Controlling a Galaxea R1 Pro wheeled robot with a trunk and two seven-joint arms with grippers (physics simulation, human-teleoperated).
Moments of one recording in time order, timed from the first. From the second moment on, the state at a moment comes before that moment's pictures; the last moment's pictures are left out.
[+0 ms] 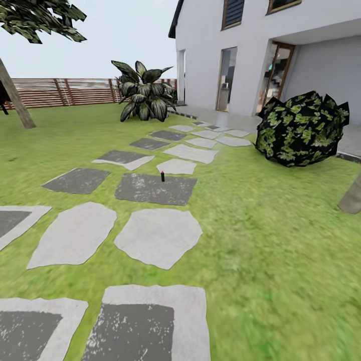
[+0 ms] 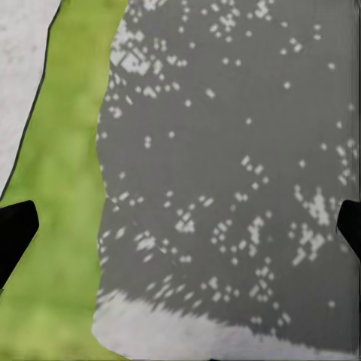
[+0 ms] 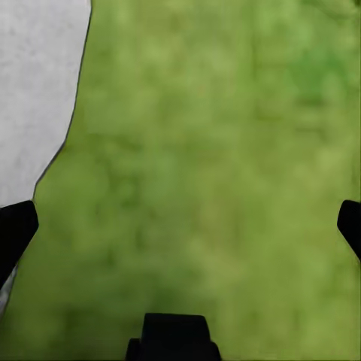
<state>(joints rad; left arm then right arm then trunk) -0.18 0.07 0.21 -0.33 0.01 -0.22 0.00 -0.04 -0.03 0.00 -0.47 0.07 -0.23 0.00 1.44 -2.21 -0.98</state>
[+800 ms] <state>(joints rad) -0.18 0.07 0.21 -0.33 0.01 -0.22 0.00 -0.04 -0.03 0.00 -0.47 0.07 -0.23 0.00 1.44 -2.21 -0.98</state>
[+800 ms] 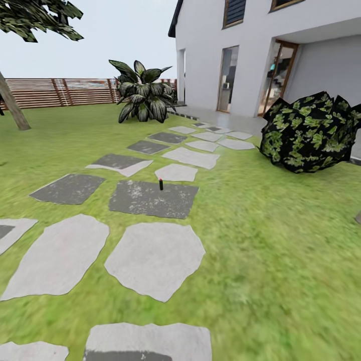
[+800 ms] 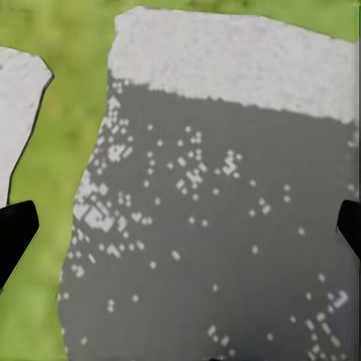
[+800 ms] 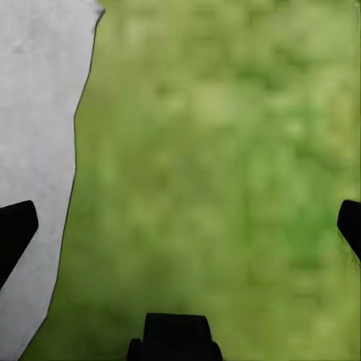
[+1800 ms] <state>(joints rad) -0.18 0.07 0.20 -0.33 0.01 -0.22 0.00 -0.04 -0.03 0.00 -0.45 0.07 -0.23 0.00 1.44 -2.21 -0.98</state>
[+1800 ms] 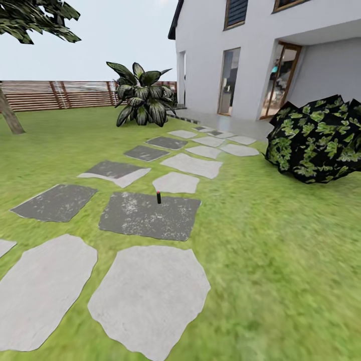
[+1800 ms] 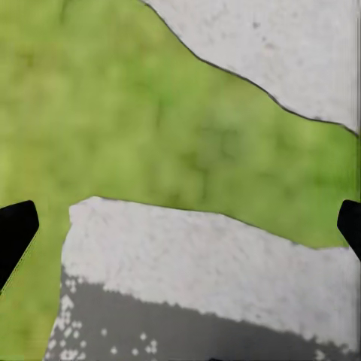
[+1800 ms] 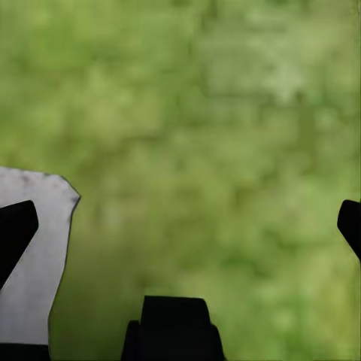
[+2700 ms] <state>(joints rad) -0.17 0.07 0.20 -0.33 0.01 -0.22 0.00 -0.04 -0.03 0.00 -0.45 0.07 -0.23 0.00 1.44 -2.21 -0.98</state>
